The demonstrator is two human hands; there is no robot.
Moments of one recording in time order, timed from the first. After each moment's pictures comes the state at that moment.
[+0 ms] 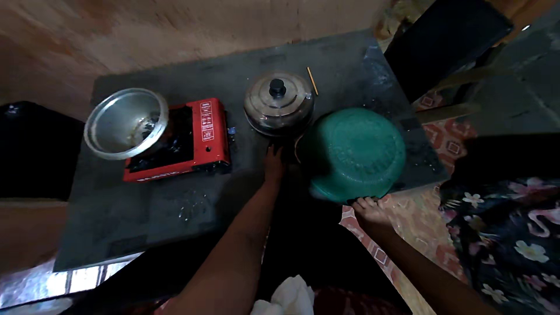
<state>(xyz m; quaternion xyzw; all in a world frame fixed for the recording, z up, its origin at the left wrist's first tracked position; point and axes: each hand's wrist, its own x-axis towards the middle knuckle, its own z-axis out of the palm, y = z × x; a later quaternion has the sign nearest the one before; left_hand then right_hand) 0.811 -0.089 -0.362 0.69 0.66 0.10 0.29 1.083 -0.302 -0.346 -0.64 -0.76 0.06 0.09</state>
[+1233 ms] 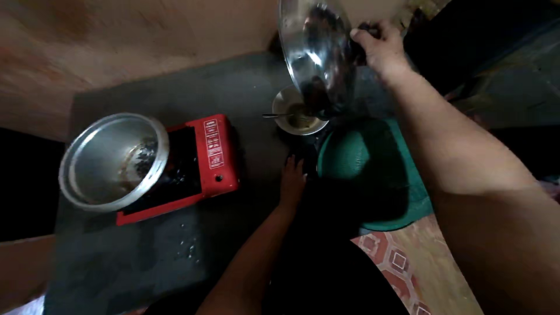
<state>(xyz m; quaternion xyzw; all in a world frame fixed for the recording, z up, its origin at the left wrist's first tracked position) 0.792 -0.048 -0.369 0.76 0.56 0.06 0.31 1.048 0.124 -0.186 -0.65 -0.51 0.33 0.47</state>
